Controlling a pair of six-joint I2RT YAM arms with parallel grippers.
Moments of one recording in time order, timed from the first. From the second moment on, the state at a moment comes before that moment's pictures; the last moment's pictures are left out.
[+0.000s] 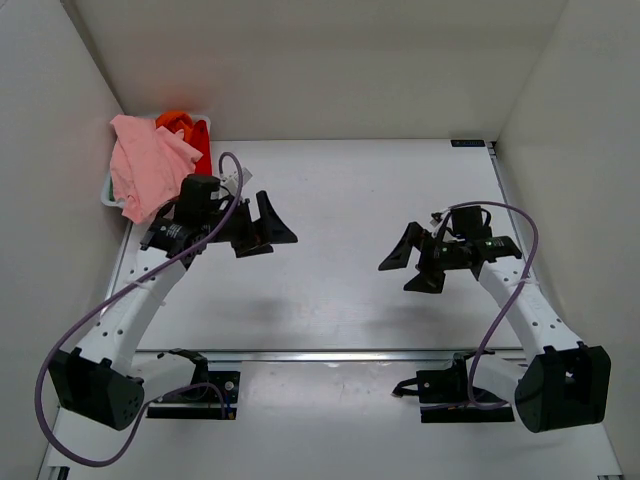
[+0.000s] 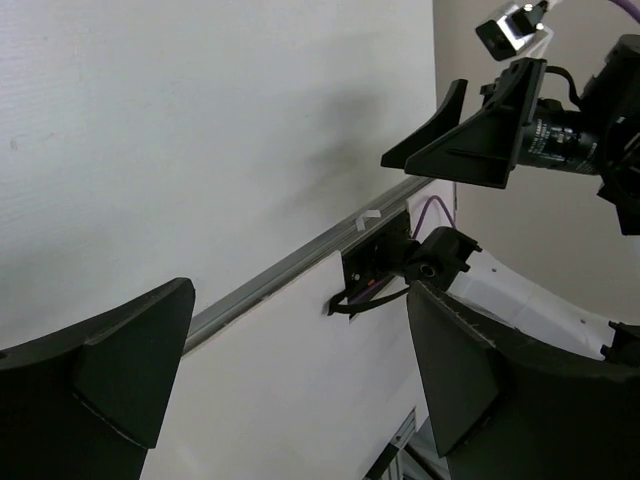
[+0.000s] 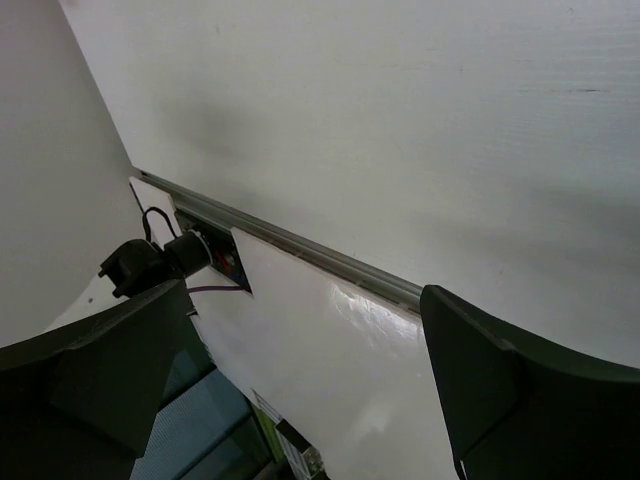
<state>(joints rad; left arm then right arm) -0.34 1.15 1.14 -0.70 0.59 -0.64 0.14 1.12 0.85 -0.77 -0.65 0.61</state>
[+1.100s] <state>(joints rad) -0.03 1.37 1.49 -0.56 0.25 -0.68 -0.12 1.27 1.47 -0.86 -0.41 0.28</state>
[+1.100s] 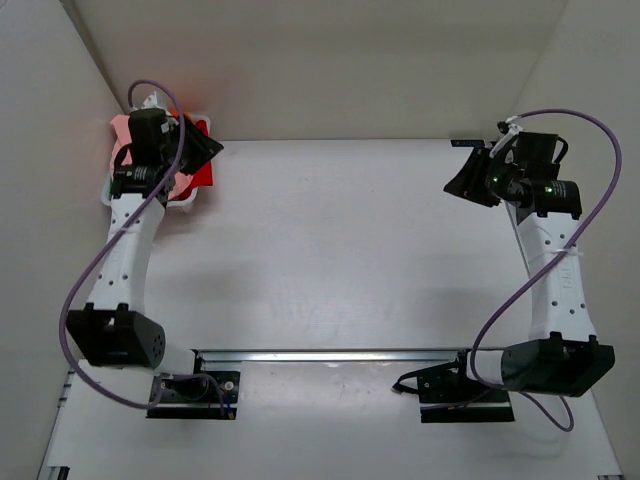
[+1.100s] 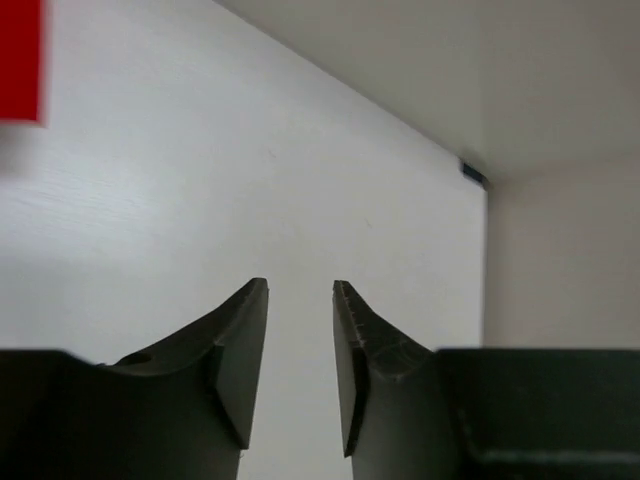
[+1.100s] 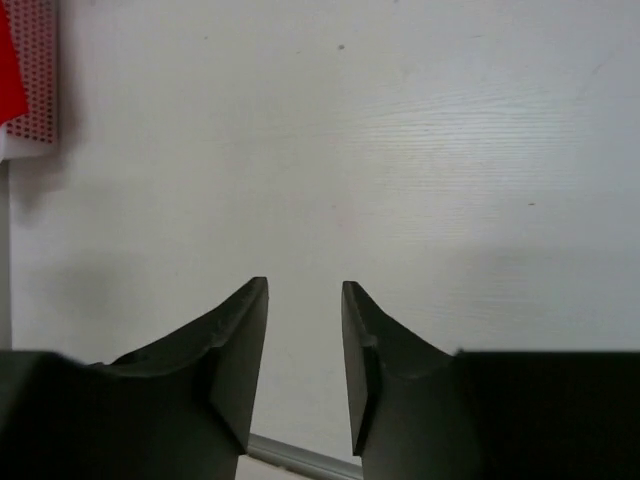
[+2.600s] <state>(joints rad) 0.09 2.17 2.38 -0.81 -0.52 -0.51 -0.11 1.36 1.46 -1.00 -0.23 0.27</state>
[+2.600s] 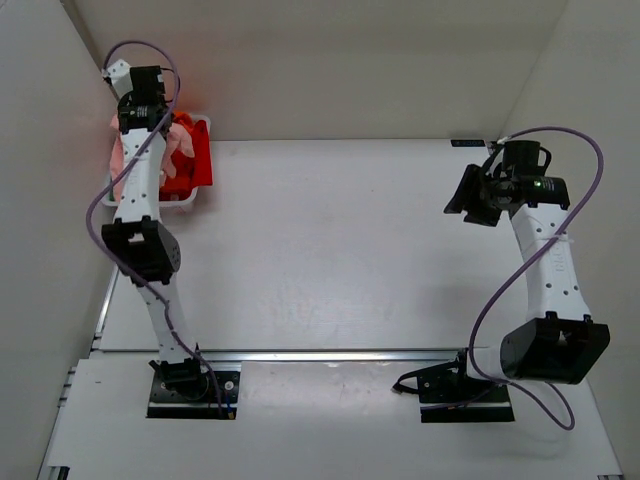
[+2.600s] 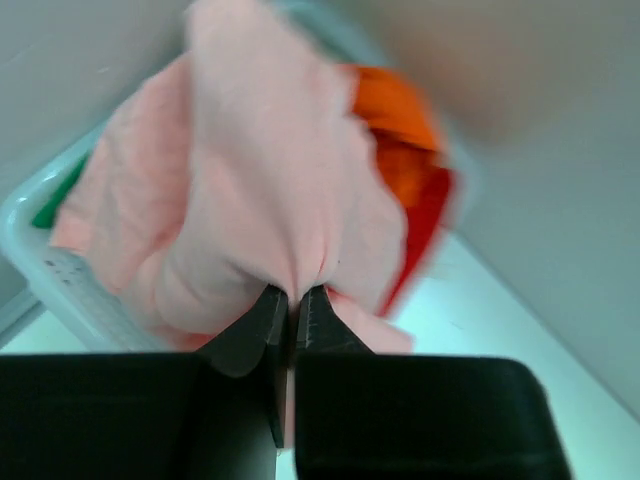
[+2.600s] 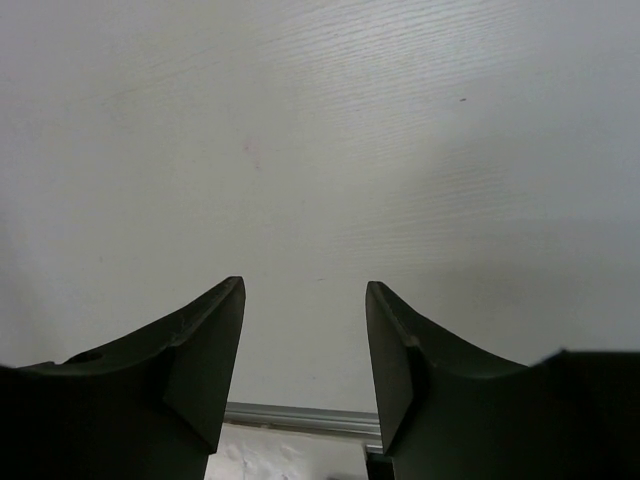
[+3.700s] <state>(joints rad) -0.13 0.87 0.78 -0.67 0.23 -1.04 0.11 0.98 0.84 -0.76 -0.23 0.34</state>
